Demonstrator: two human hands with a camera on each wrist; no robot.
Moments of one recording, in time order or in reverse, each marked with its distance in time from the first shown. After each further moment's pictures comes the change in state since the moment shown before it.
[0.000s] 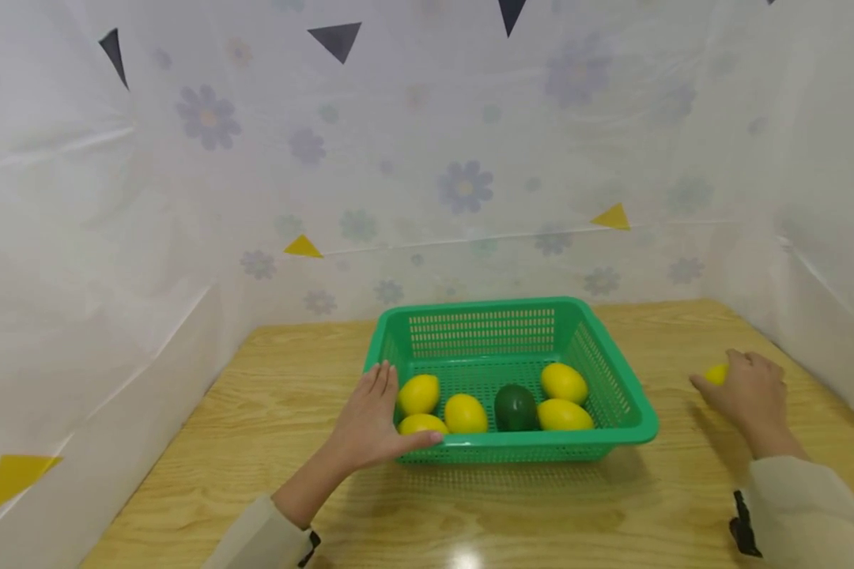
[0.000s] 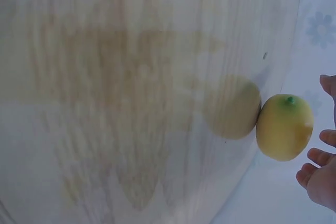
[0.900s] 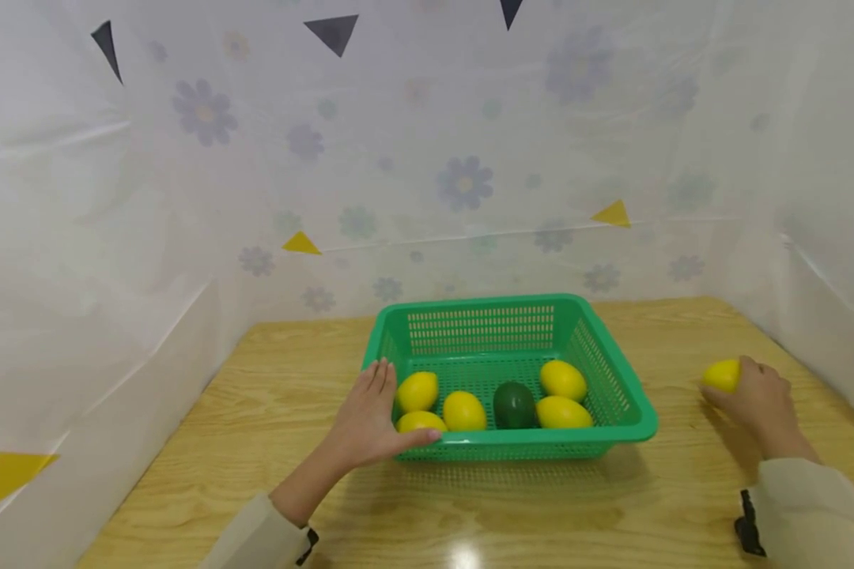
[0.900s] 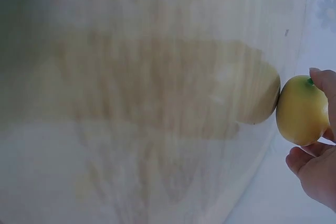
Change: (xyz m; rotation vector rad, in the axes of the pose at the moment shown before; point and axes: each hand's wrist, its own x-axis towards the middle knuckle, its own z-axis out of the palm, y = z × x) left_hand 0.000 0.000 0.000 -0.005 -0.002 -0.003; right_hand -0.003 0.023 0.002 0.089 -0.130 0.058
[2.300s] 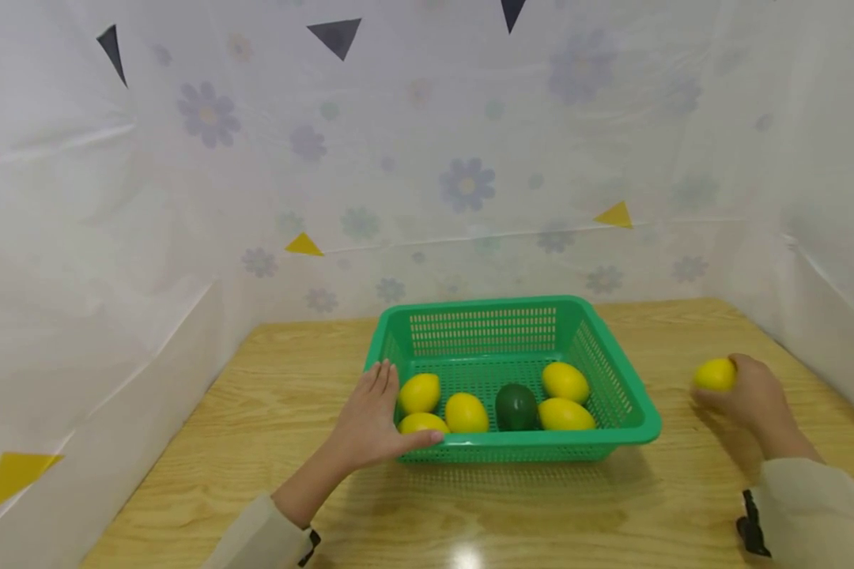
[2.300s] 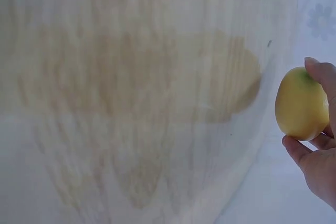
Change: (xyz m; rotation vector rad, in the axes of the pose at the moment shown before) left_hand 0.000 0.000 0.000 0.009 0.014 0.004; right_hand 0.004 -0.009 -0.002 0.055 0.014 -0.080
